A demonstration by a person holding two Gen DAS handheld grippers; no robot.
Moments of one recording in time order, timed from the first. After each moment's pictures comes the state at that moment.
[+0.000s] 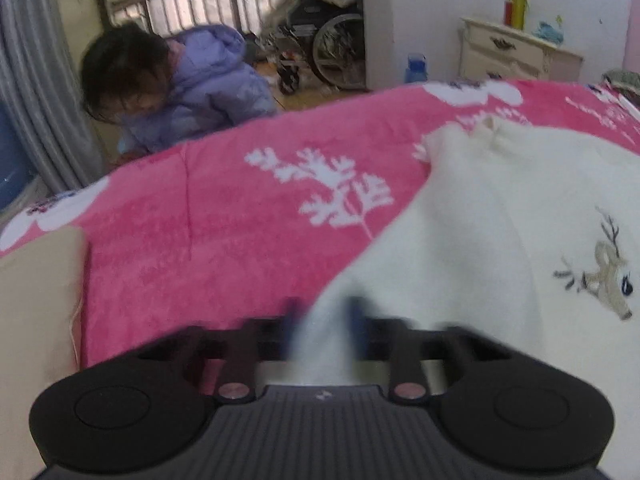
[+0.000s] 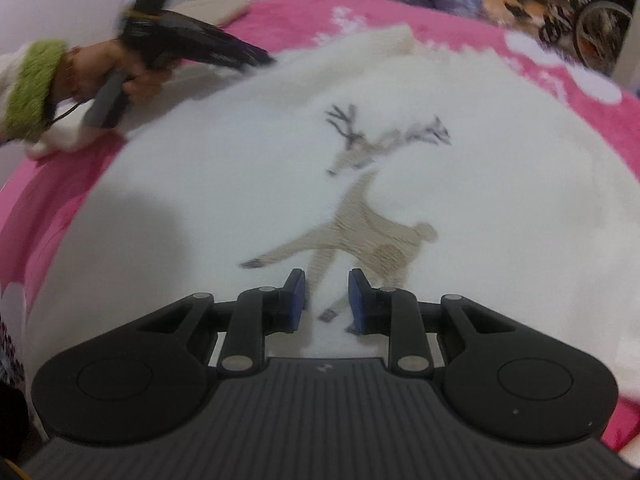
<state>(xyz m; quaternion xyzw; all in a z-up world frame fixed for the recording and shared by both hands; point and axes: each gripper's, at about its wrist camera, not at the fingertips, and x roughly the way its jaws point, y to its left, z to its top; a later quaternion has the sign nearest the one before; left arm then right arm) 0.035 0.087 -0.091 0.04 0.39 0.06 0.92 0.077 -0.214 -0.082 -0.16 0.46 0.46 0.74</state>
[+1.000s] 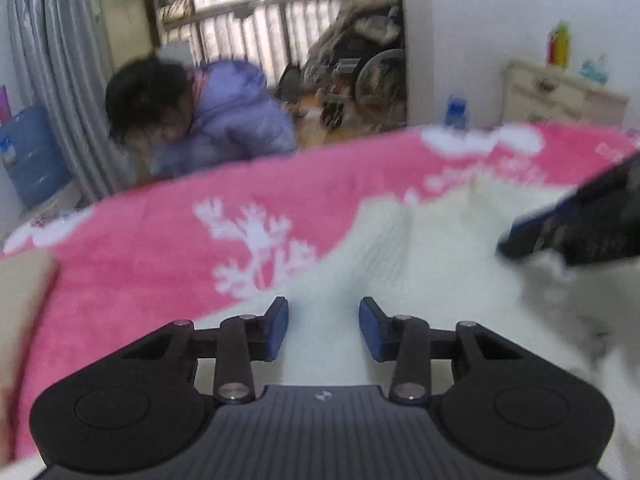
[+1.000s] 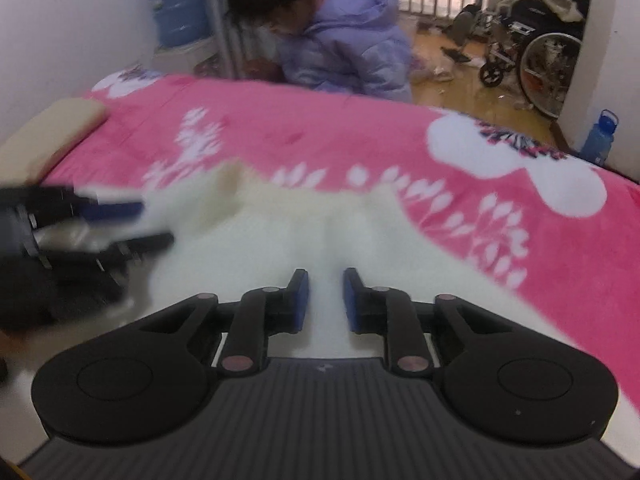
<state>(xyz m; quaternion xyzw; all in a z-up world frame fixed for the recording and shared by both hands) 0.108 0.013 -0.098 0.03 0.35 0.15 0.93 0.241 -0.135 -0.093 -0.13 0.37 0.40 0.83</state>
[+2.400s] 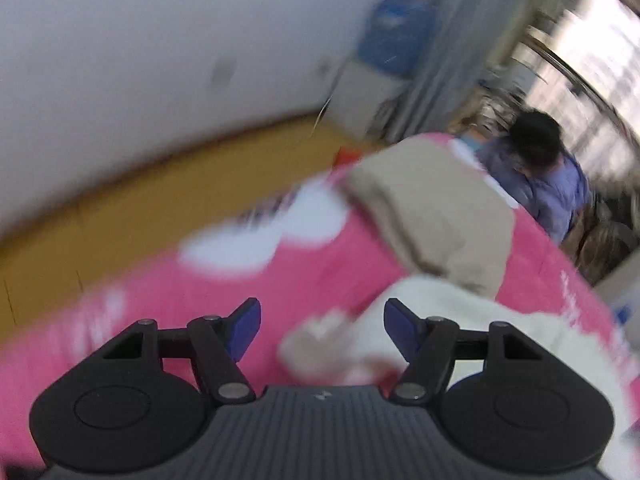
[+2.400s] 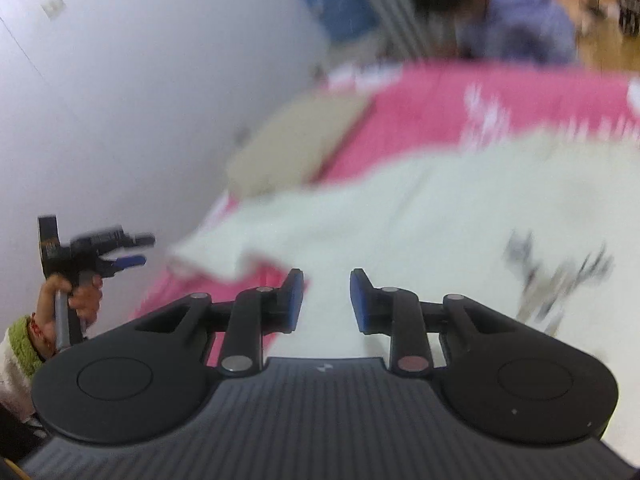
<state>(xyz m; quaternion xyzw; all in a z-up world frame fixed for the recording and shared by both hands) -0.344 0.223 -0.003 -0.43 0.27 0.43 0.75 0.062 -0.137 -0.010 0.00 0.47 0.59 0.66</state>
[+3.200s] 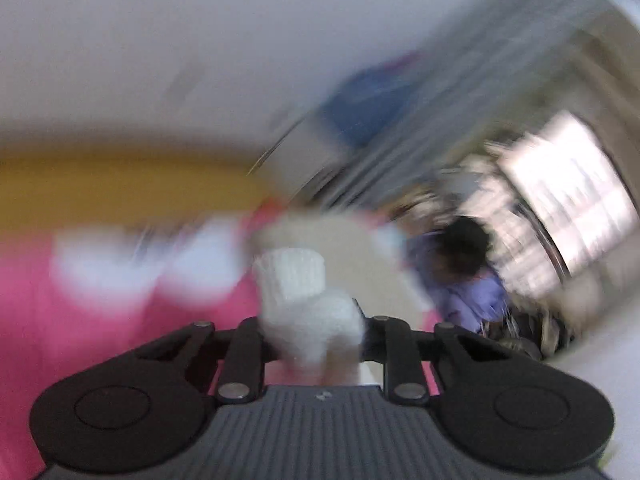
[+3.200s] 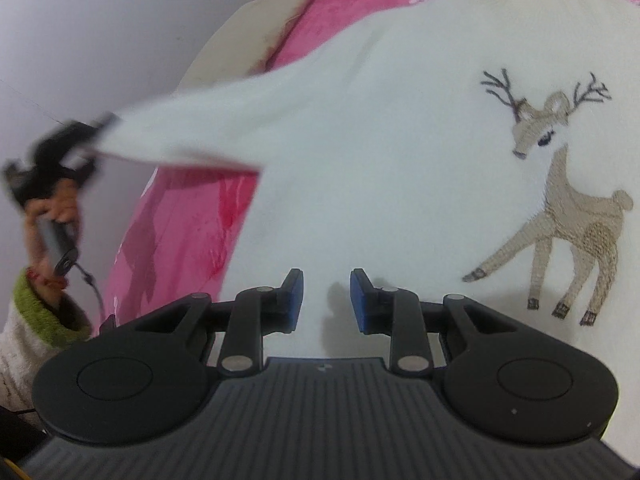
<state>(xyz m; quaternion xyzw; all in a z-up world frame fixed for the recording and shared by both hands) -0.286 0.201 0.031 -0.31 0.09 0.38 0.87 0.041 -0.161 -0.059 -0.01 0.58 0.52 0.63</state>
